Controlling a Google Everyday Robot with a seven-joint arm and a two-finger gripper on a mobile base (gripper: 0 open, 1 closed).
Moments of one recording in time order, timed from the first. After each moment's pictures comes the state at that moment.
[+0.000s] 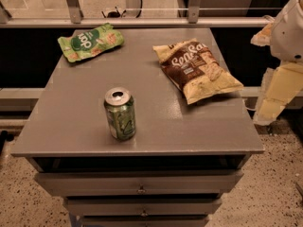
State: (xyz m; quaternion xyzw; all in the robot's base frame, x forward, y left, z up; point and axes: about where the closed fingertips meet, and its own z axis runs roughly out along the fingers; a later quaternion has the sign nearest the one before) arm 0.438 -0.215 0.981 -0.60 0.78 -0.04 0.17
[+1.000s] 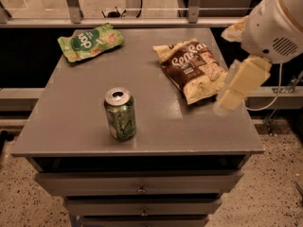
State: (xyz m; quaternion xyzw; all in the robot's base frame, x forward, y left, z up) arm 0.454 -0.152 0.988 -0.59 0.76 0.04 0.27
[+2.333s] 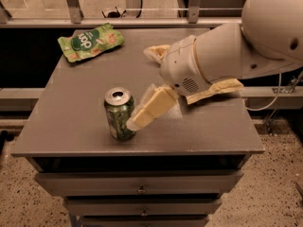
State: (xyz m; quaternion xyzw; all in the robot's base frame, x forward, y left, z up) arm 0.465 0.010 0.950 -0.60 0.66 0.21 0.41
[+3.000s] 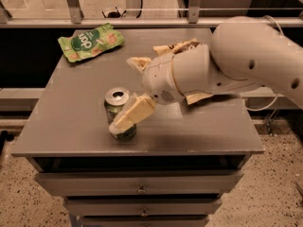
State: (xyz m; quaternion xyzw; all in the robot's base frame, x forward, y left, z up) arm 0.483 0.054 0.917 -0.59 0.63 0.26 0.44
